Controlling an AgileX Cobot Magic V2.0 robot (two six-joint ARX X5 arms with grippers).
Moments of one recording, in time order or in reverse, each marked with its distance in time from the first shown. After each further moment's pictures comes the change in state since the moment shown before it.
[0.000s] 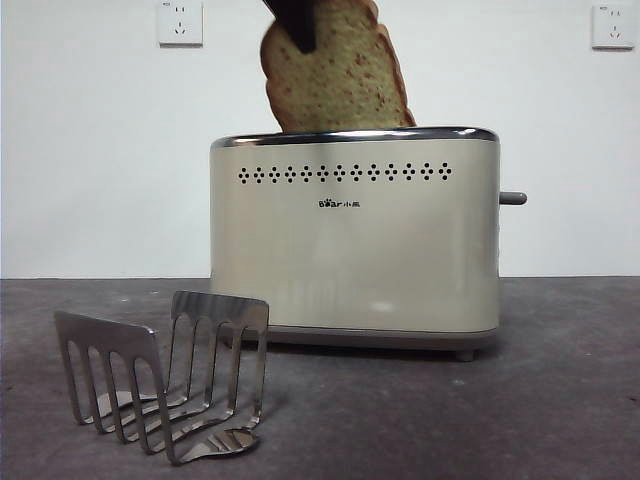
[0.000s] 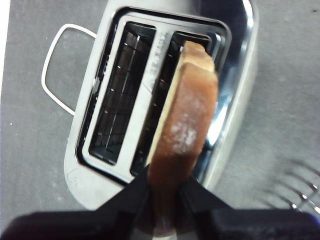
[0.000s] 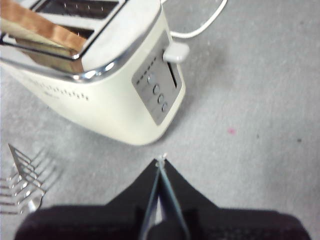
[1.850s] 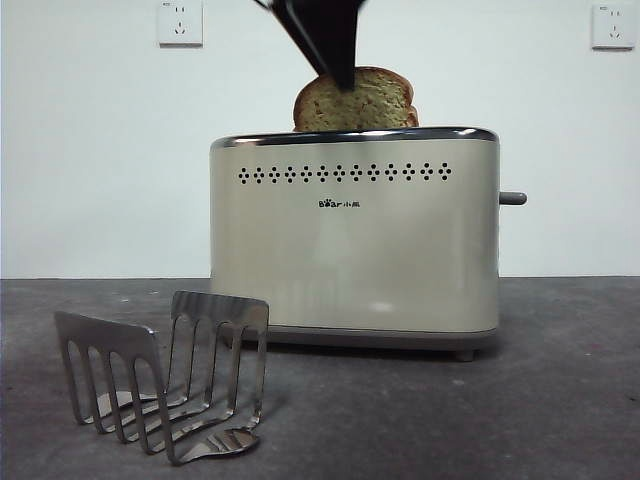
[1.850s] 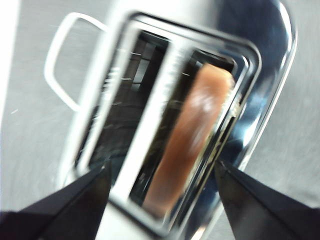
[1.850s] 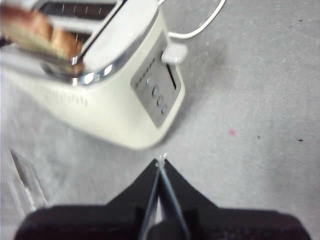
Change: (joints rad) left arm -0.052 0.051 0.002 0.073 -0.107 -0.158; right arm 0.000 0.028 0.000 0.043 0.000 0.056
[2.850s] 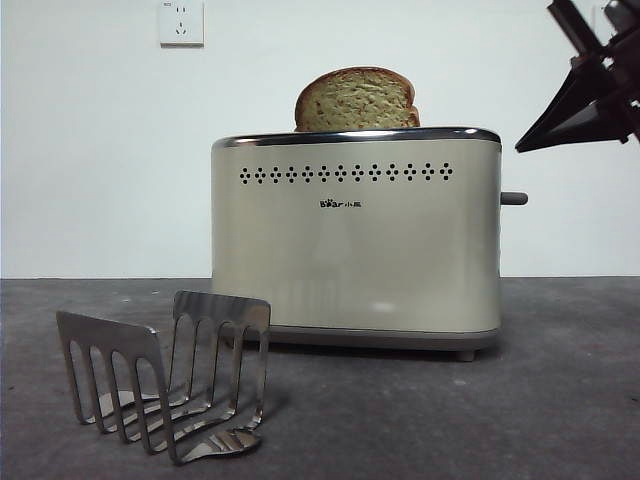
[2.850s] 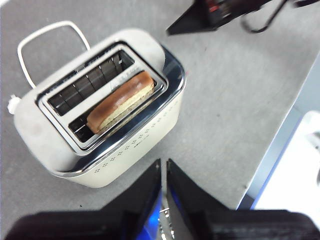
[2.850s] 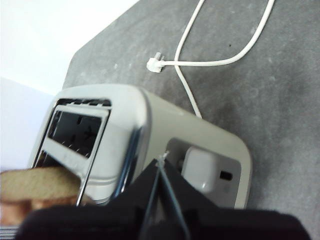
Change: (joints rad) left arm -0.012 -0.370 0.000 -0.206 0.259 -0.523; right arm 0.000 0.738 0.204 0.552 -0.299 0.417
